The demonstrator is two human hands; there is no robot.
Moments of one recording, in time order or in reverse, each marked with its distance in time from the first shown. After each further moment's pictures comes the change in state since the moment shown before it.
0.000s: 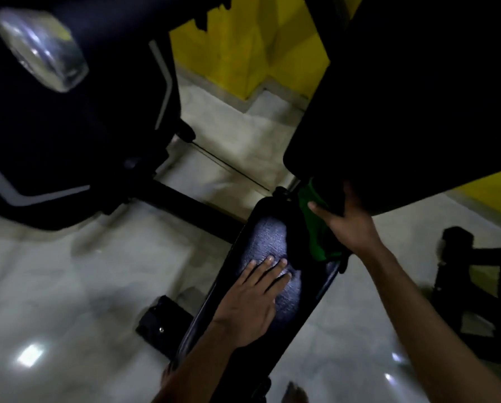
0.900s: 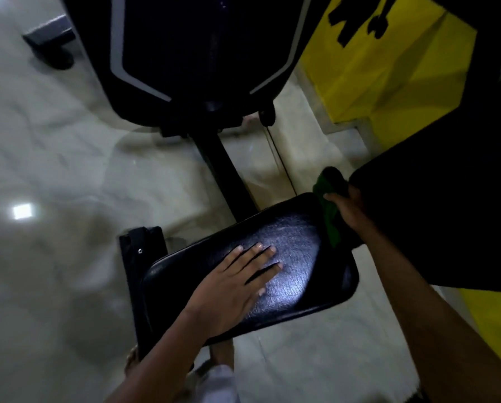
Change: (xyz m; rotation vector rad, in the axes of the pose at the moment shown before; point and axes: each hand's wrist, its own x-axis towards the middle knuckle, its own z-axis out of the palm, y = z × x) left_hand -0.025 0.047 0.045 0.069 0.287 -0.497; right_hand 0.097 0.002 0.075 -0.035 -0.361 -0.203
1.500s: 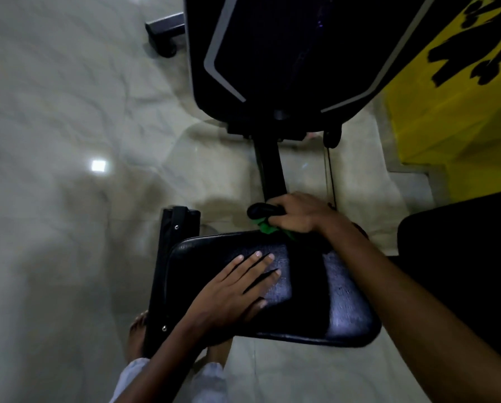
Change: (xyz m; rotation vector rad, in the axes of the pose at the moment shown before) left_hand -0.026 0.022 0.013 0.062 0.118 -0.317; right_hand -0.026 -0.099 0.098 -0.991 -0.839 -0.655
